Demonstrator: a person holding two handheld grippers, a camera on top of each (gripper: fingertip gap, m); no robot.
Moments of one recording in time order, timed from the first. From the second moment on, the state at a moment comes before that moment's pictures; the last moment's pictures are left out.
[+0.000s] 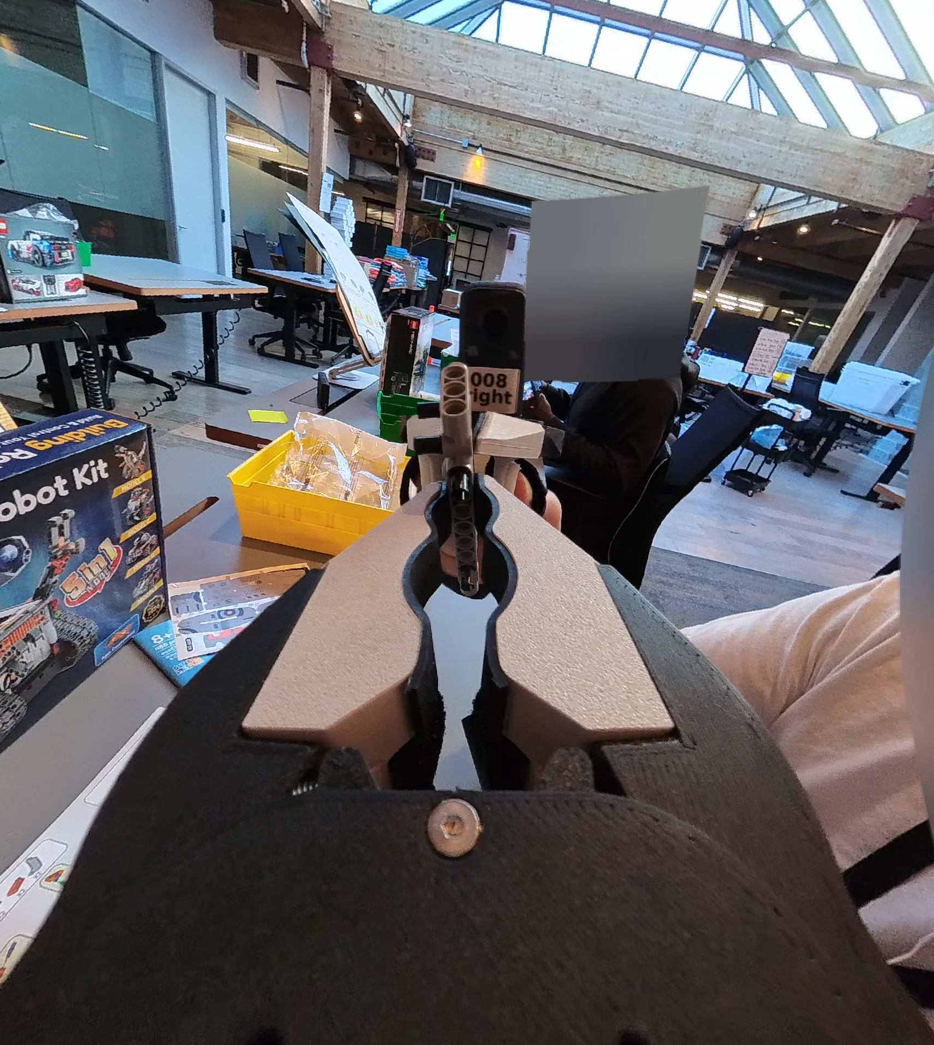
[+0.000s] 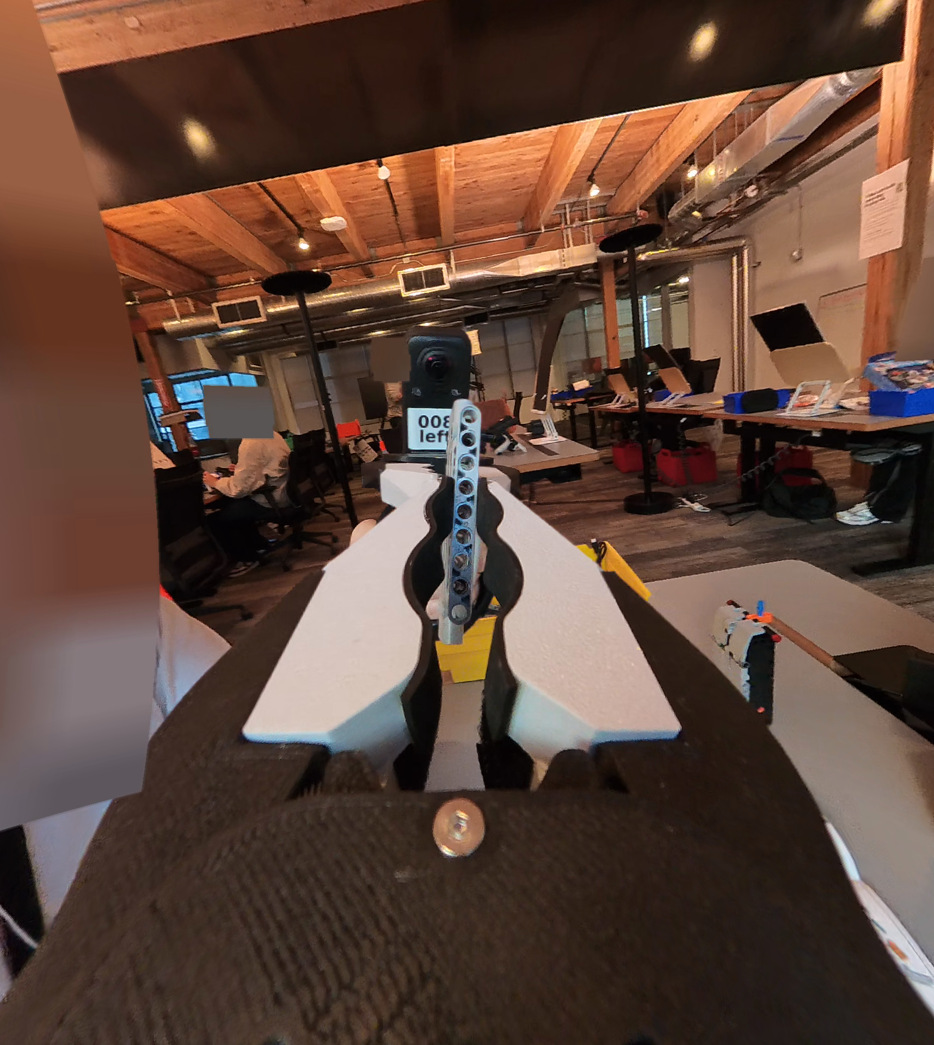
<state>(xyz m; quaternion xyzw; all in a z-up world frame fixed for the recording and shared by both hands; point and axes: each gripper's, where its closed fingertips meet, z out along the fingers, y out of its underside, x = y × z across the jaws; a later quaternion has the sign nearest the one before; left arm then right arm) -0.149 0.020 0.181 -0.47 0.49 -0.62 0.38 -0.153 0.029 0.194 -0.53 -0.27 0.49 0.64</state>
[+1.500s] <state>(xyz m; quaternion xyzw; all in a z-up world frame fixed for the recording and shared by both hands) -0.147 0.006 0.175 -0.44 0.53 -0.63 0.36 -0.154 0.013 0.188 -0.52 -0.31 0.55 0.58</state>
